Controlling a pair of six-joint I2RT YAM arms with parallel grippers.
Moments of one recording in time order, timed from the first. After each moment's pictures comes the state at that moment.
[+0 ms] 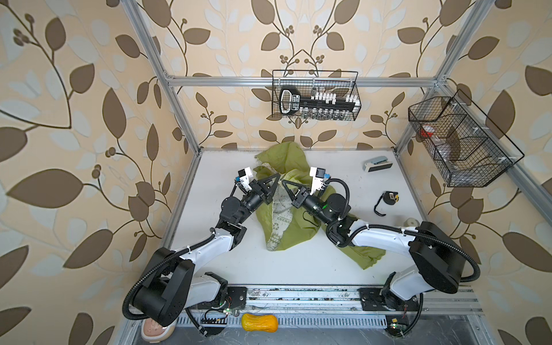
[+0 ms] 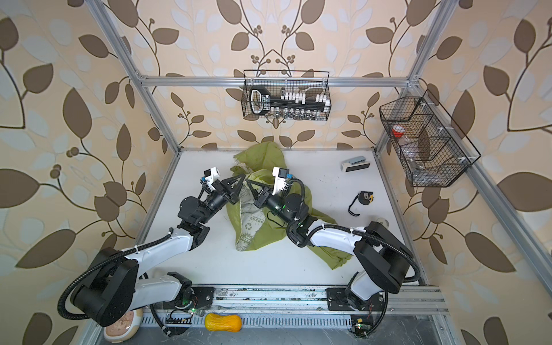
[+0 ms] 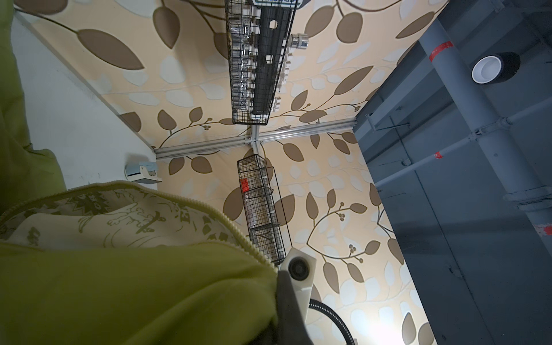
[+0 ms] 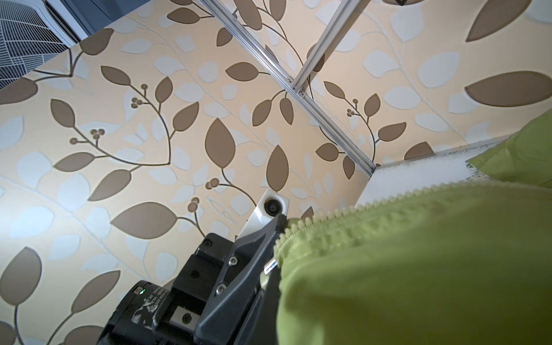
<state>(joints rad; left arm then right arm) -0.39 1.24 0.48 1.10 0.36 -1.60 0.85 1.55 0.80 0.95 0.00 0.84</state>
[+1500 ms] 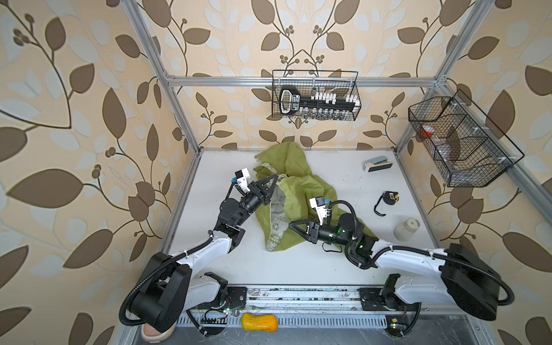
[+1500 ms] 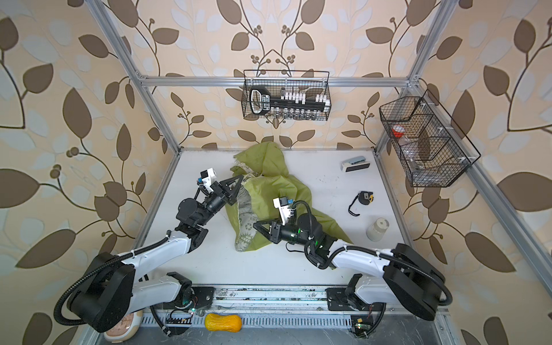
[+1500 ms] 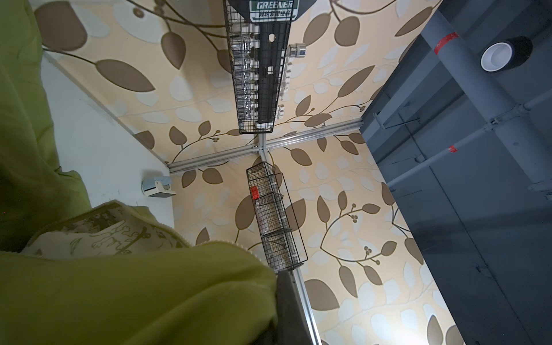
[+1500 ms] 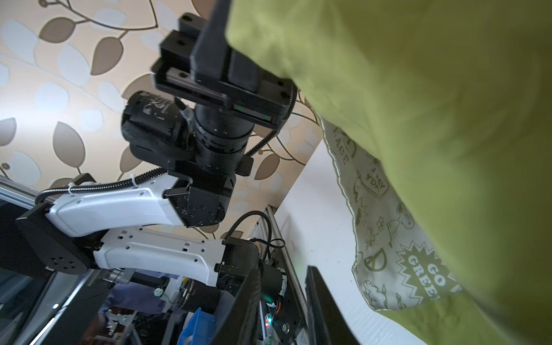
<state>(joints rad) -0.39 1.19 0.46 1.04 0.34 -1.51 0.87 1.21 0.47 0.65 -0.33 0.83</state>
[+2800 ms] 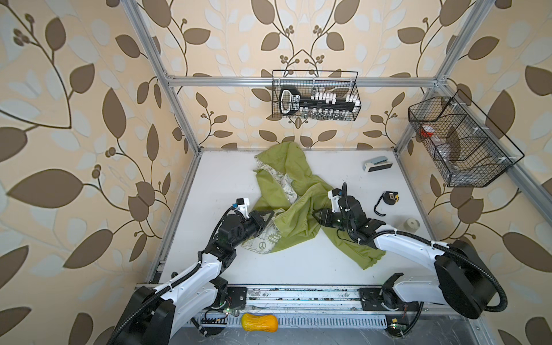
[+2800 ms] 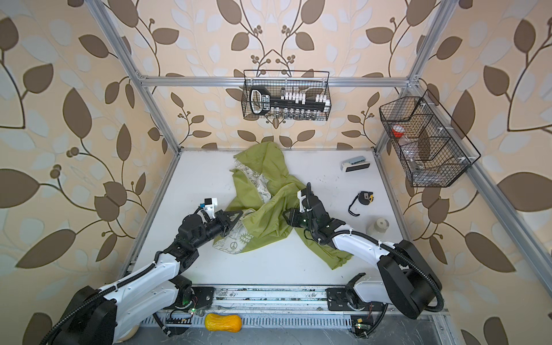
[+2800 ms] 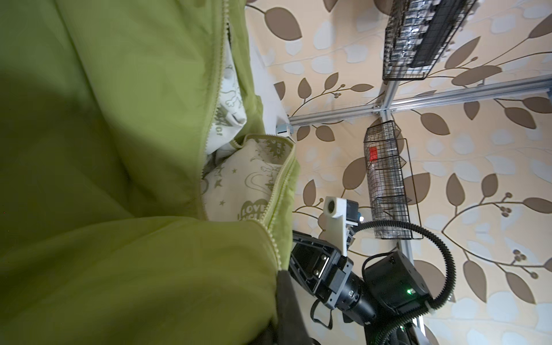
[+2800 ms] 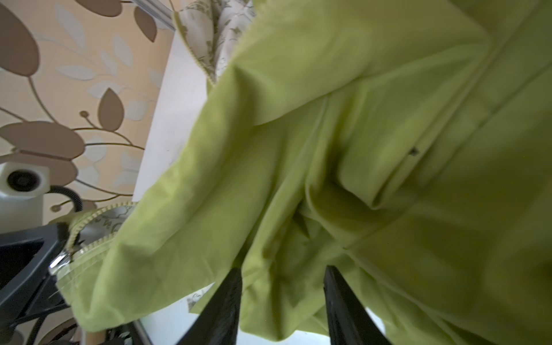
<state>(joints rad) -0.39 0.92 0.21 0.51 0.38 -1.28 0.56 1.33 0.60 0.07 -0.12 0.71</state>
